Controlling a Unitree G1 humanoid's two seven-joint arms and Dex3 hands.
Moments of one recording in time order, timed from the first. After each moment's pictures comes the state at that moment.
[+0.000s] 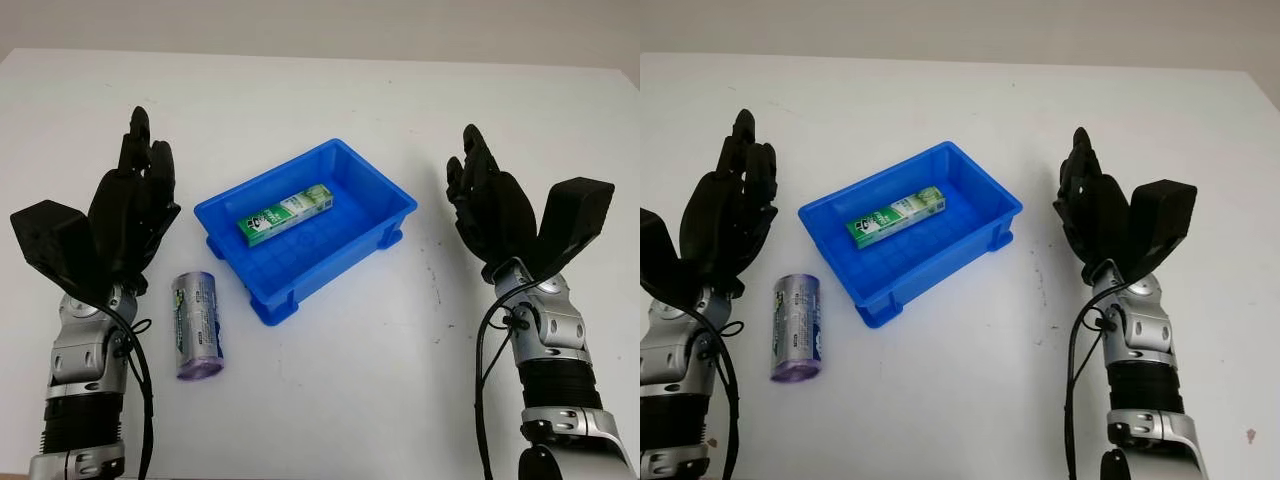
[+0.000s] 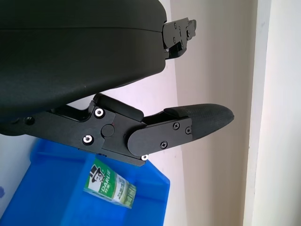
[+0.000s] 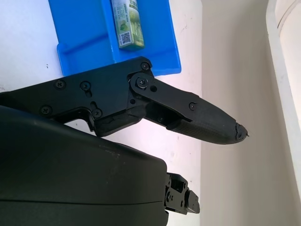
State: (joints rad) left arm -0.36 0.31 0.25 0.11 -0.20 0.05 -0.20; right arm -0.49 -0.26 -0.22 0.32 0.28 0.18 0.23
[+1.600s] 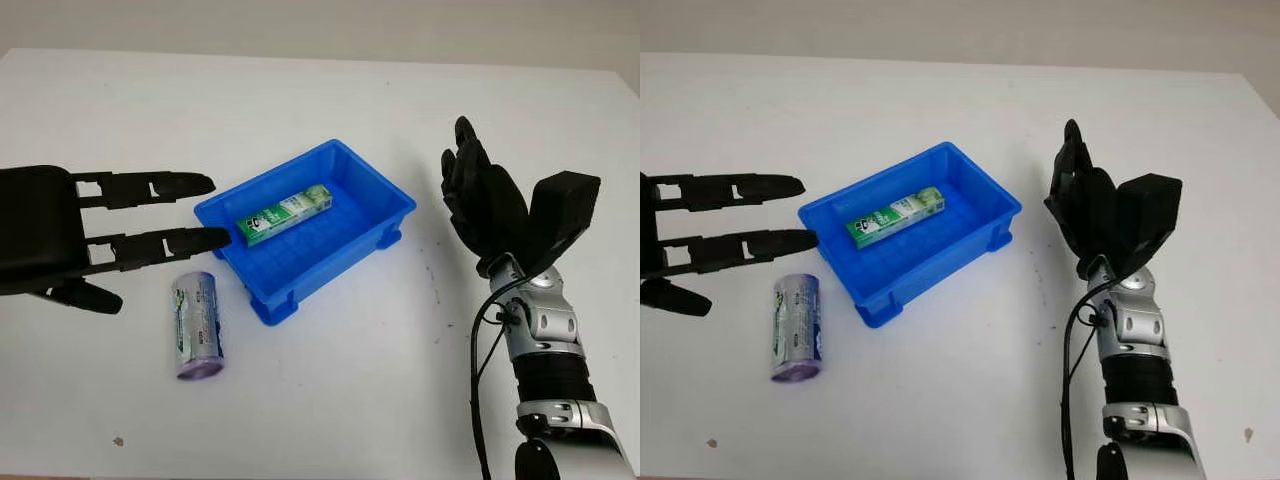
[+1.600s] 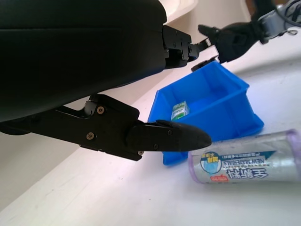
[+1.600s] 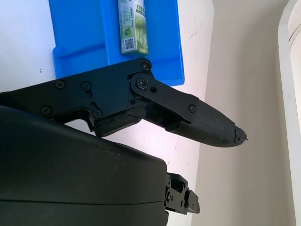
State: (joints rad) left arm -0.53 1.25 0.20 0.42 1.29 -1.60 0.49; right arm -0.55 -0.24 -0.18 0.41 0.21 0.09 0.24
